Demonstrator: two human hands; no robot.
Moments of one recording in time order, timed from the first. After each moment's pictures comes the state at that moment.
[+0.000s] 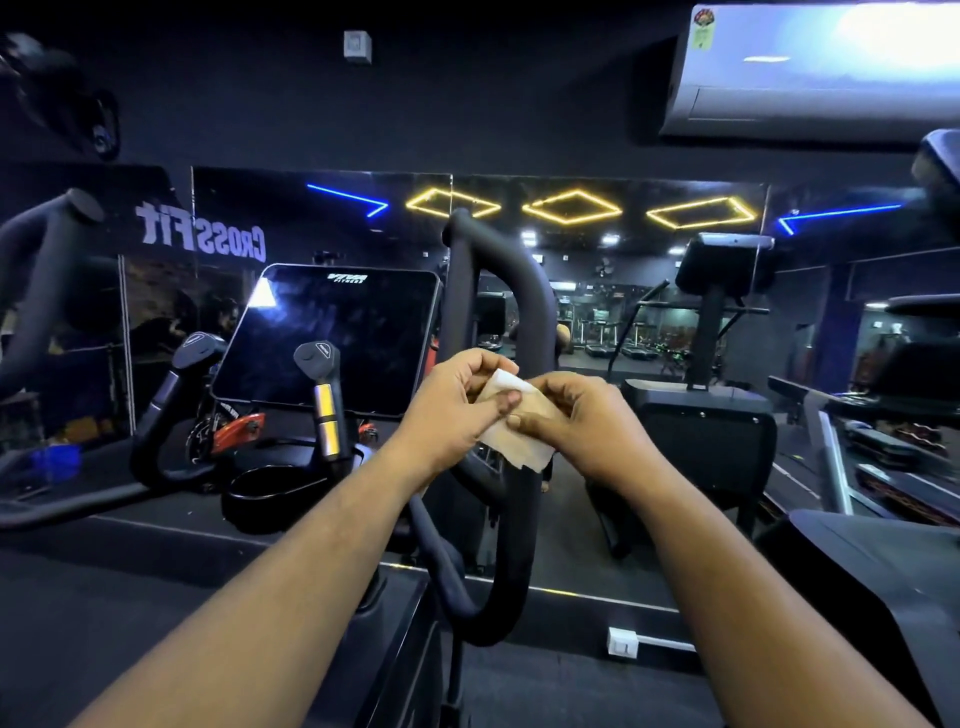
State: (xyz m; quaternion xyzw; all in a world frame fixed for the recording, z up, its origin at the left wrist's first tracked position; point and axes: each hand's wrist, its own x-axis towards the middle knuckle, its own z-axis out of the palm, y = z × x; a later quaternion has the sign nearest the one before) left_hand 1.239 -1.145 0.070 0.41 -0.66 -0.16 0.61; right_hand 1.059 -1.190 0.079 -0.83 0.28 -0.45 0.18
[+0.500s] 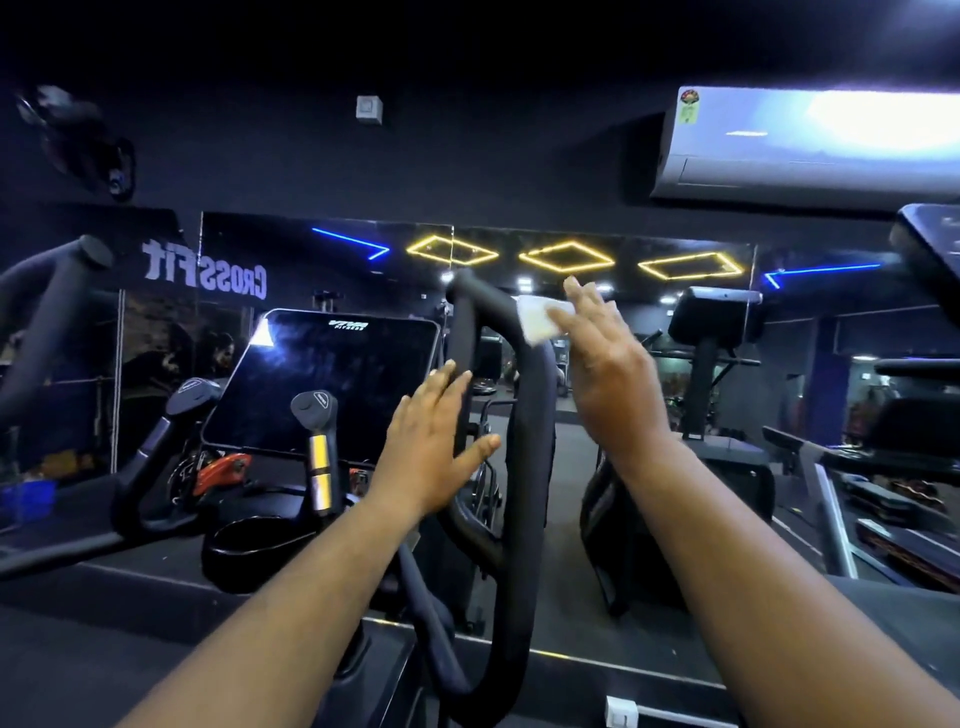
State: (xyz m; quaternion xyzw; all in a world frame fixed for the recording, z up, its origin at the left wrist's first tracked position) left_hand 1.274 -1.172 0.077 0.60 -0.65 0.18 0.42; right_hand 1.067 -1.221 0.155 -0.77 0.20 -0.56 -0.25
